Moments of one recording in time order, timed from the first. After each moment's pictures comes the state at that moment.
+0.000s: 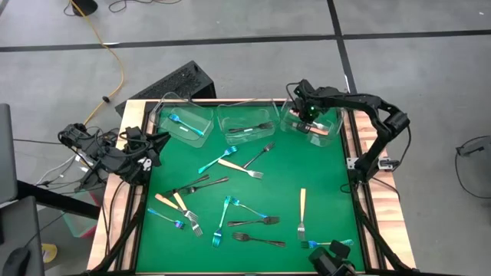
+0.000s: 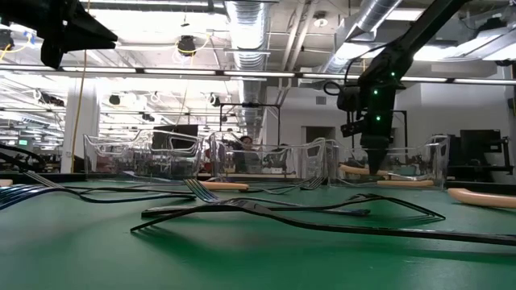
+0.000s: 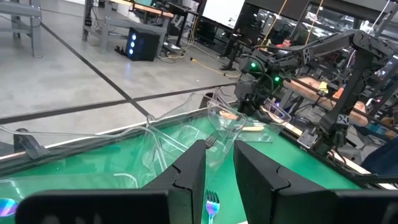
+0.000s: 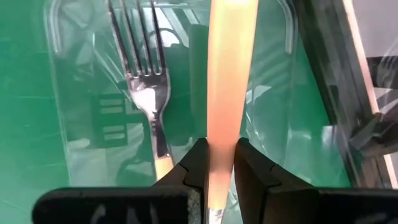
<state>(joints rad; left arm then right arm) -0.52 0.23 0.52 -0.65 -1.17 -0.70 -0.89 1.71 1.04 -0.65 0.17 -0.45</state>
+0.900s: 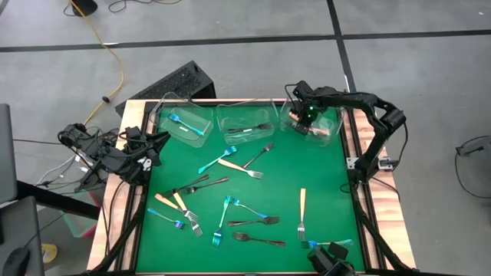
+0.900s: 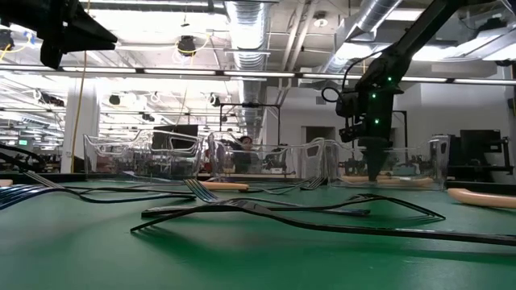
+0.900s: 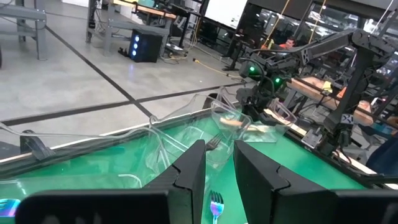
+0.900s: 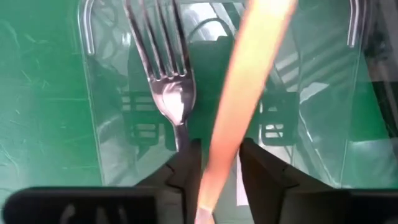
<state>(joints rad) -0.52 0.23 0.52 -0.66 -1.18 -0.70 -0.89 1.78 1.04 -0.67 0.09 -0.42</state>
